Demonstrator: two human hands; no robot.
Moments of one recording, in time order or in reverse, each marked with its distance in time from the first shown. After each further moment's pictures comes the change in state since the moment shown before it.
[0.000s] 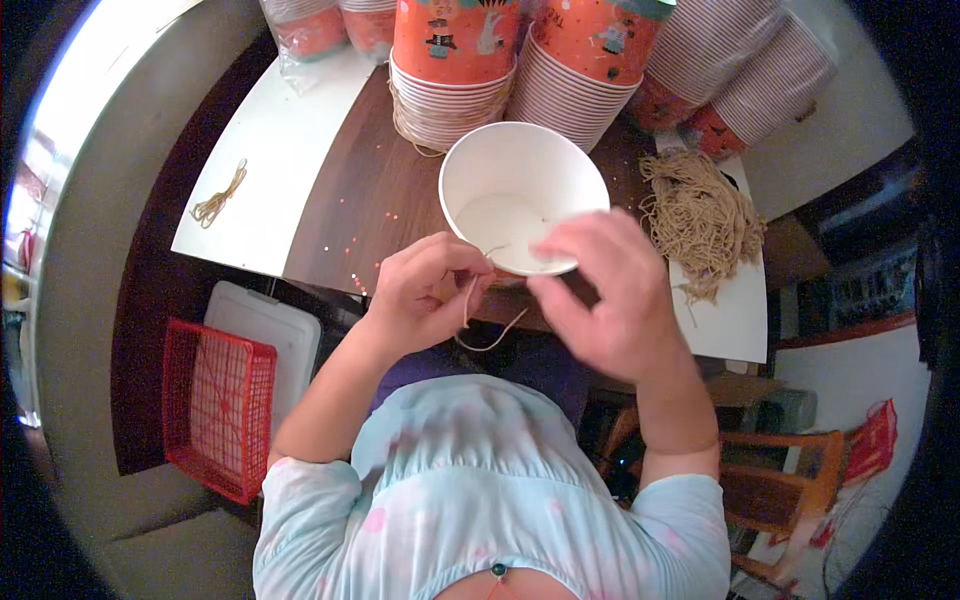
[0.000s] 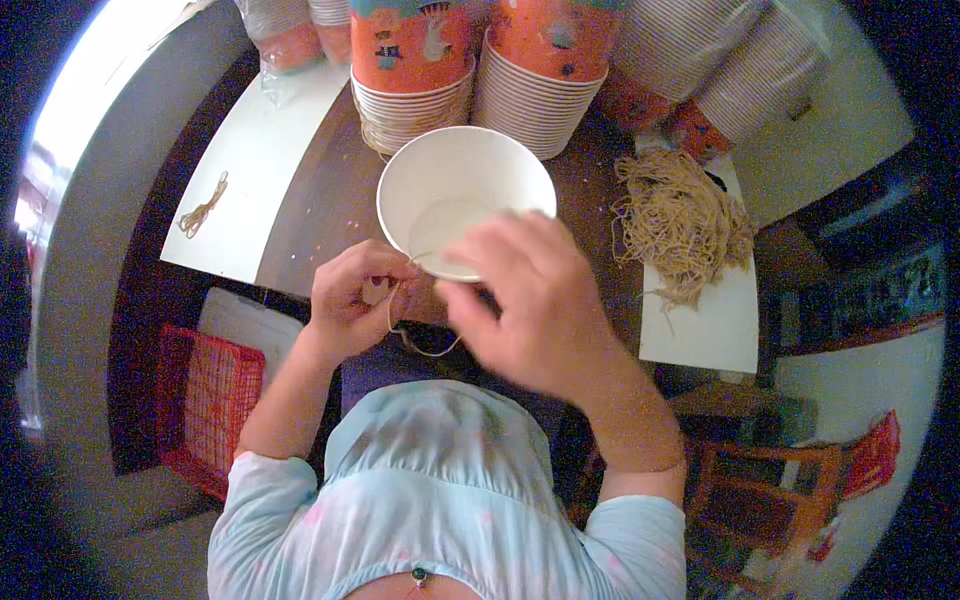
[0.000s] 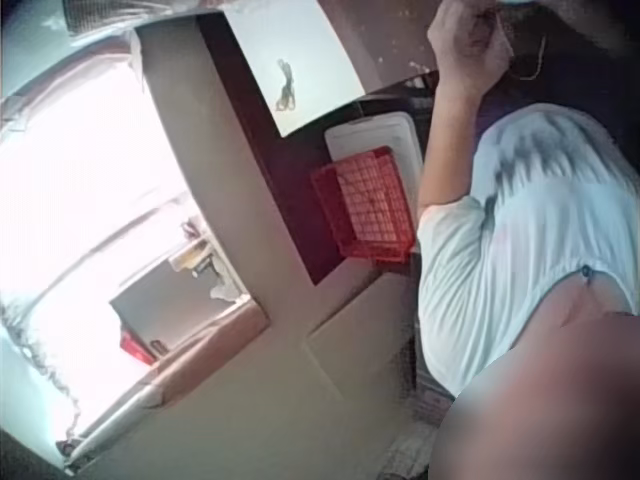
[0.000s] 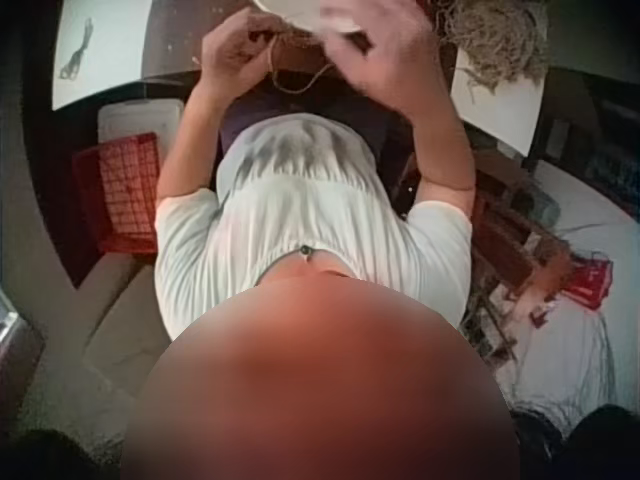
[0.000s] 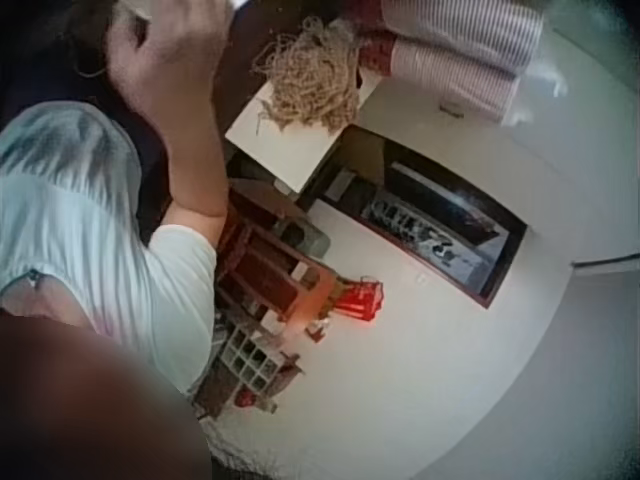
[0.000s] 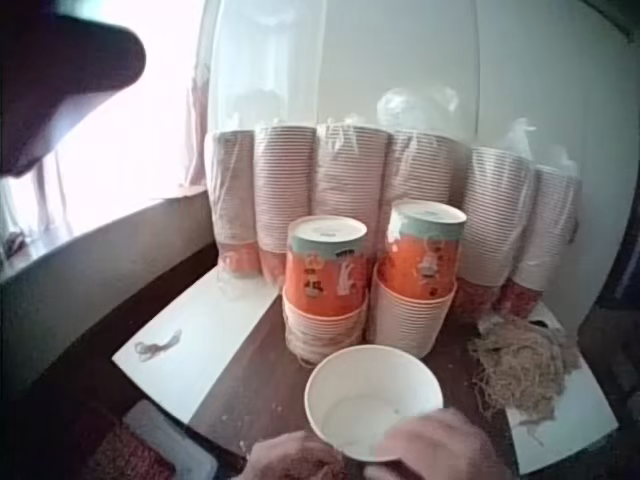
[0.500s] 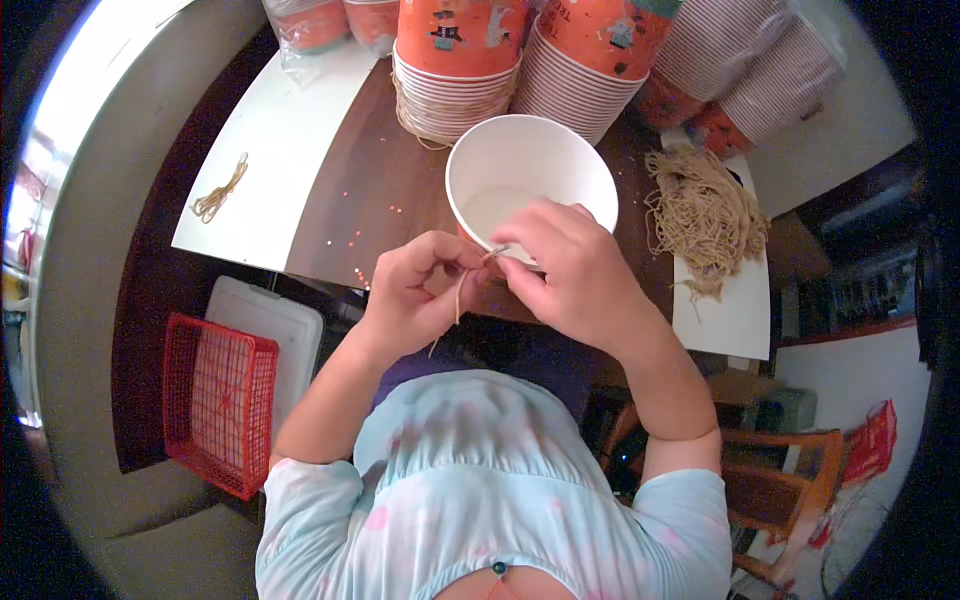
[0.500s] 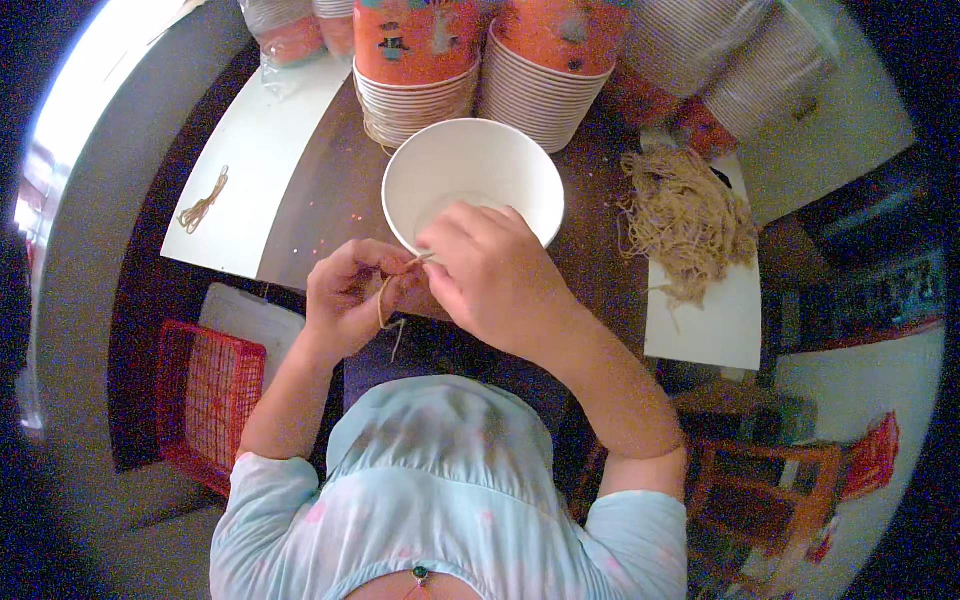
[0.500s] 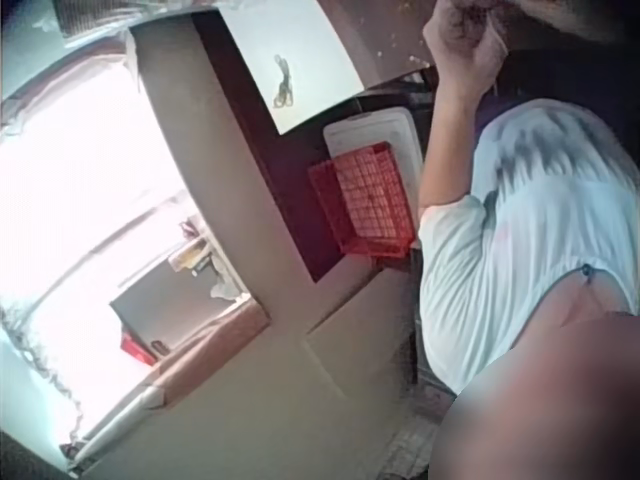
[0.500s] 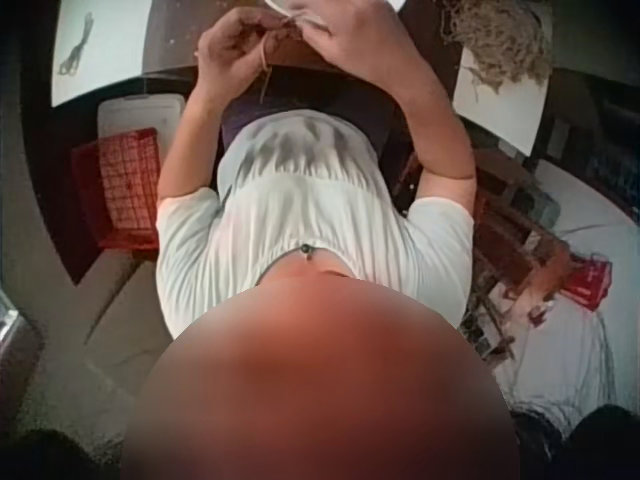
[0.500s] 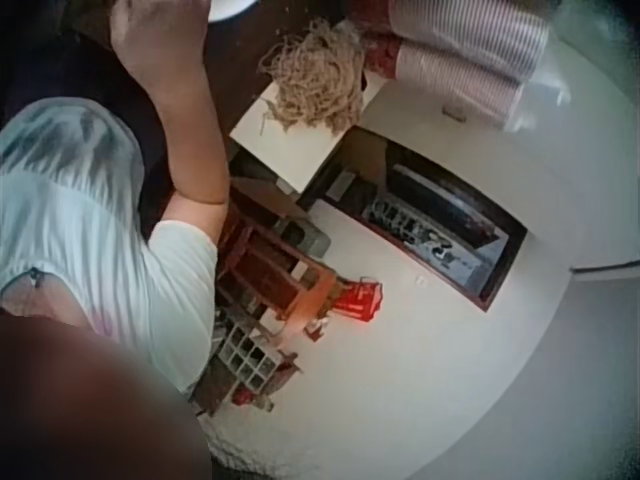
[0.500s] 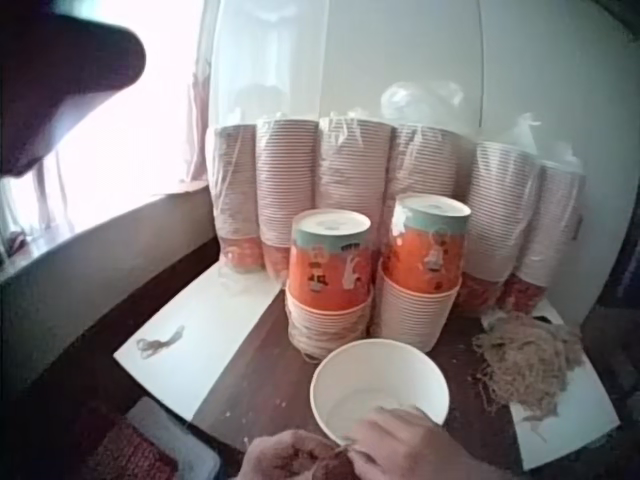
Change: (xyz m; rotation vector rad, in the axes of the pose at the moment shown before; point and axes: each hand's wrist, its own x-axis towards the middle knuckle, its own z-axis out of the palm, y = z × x) left_hand -0.011 0.001 0.000 -0.278 0.015 -0.270; right_hand 0.011 0.009 0.034 0.050 -0.032 0.016
